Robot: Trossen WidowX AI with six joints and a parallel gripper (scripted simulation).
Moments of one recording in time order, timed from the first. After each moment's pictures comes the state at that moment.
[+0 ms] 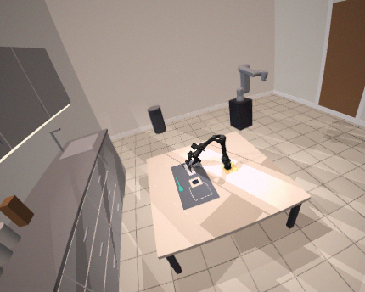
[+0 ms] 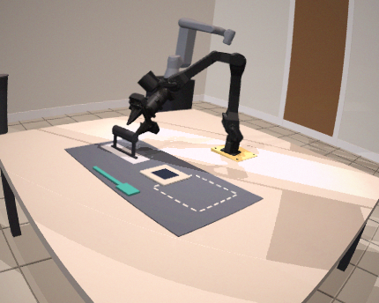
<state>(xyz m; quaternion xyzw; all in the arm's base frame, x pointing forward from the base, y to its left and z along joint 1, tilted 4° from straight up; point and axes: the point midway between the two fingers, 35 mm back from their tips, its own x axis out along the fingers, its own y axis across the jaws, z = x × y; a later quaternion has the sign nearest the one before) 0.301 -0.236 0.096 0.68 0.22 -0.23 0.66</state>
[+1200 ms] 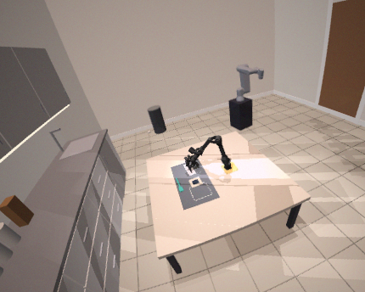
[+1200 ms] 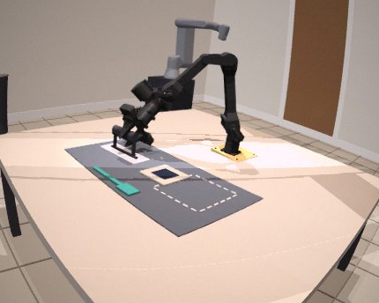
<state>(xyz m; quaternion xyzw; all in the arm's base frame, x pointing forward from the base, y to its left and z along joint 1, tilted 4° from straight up) 0.340 -0.234 0.063 0.70 0.21 -0.25 0.64</state>
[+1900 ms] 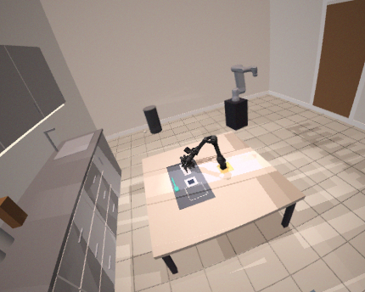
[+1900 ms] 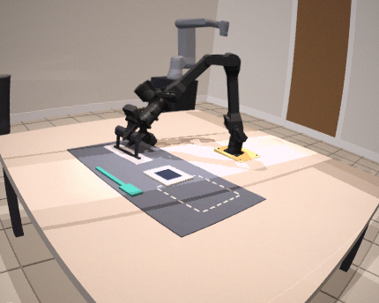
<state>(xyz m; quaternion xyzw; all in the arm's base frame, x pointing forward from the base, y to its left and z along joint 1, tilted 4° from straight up) 0.340 -0.234 0.063 0.70 0.21 -0.25 0.64</state>
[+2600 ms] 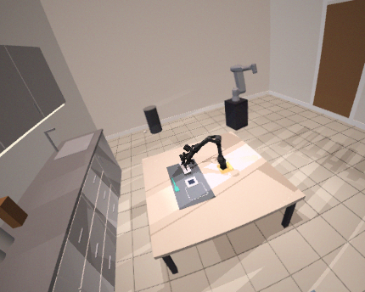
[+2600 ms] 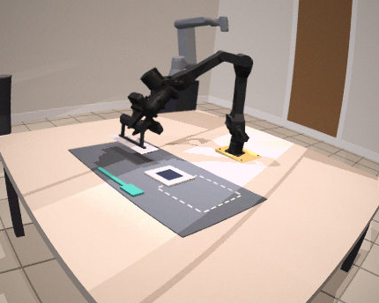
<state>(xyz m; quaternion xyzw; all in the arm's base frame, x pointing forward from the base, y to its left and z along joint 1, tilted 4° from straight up) 0.345 -0.215 0.114 0.69 0.21 -0.27 0.64</state>
